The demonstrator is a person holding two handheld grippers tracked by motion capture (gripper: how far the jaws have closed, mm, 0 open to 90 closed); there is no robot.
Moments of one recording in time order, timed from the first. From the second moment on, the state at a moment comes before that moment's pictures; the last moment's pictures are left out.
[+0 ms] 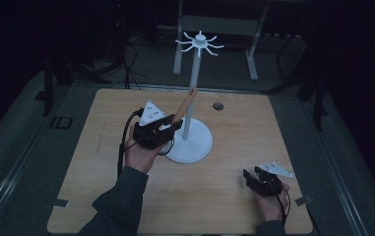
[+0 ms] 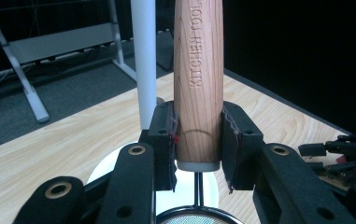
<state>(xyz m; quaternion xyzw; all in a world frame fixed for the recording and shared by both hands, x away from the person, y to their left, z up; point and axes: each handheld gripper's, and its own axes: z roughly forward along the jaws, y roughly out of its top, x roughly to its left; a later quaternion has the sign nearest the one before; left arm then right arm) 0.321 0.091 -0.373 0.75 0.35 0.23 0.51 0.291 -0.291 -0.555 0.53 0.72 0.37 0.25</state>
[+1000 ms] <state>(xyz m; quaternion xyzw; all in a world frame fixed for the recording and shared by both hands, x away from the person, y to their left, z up) 0.321 0.098 -0.355 0.73 0.35 0.24 0.54 0.292 -0.291 -0.555 0.53 0.72 0.37 0.25</state>
